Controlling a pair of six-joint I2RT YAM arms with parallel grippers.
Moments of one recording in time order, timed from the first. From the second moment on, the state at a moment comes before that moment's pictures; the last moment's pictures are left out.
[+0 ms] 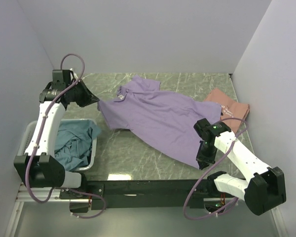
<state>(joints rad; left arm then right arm) 0.03 1.39 1.39 -0.78 0.38 -0.61 0.37 1.10 0.77 -1.33 0.04 0.80</state>
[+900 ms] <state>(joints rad) 0.03 1.13 1.29 -1.08 0.23 -0.62 0.37 1.10 0.77 -1.32 -0.06 0.75</state>
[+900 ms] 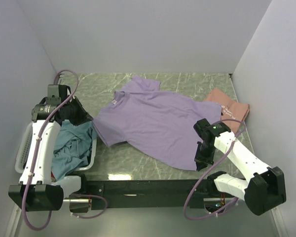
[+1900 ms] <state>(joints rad) -0.03 1.64 1.54 -0.86 0.32 -0.62 -0.09 1.29 0.91 -1.19 -0.07 0.58</state>
